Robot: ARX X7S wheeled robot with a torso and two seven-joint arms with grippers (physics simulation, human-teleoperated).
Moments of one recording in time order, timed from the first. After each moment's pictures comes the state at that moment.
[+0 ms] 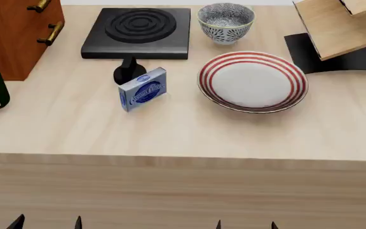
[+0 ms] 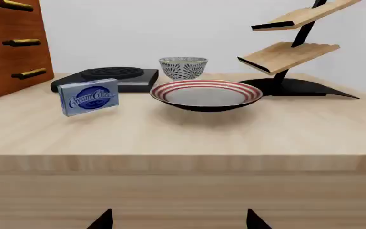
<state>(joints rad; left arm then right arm) 0.00 0.00 0.00 0.00 0.00 0.00 0.00 0.00 0.00 0.00 0.00 0.00 0.00 0.00</state>
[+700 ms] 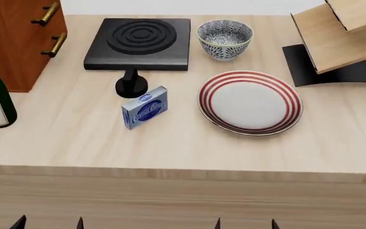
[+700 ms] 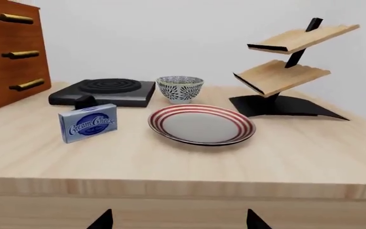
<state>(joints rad) 0.00 -0.06 0.08 -0.03 -0.05 0.03 -0.08 0.01 0.06 -0.09 0.00 0.03 -0.01 0.10</state>
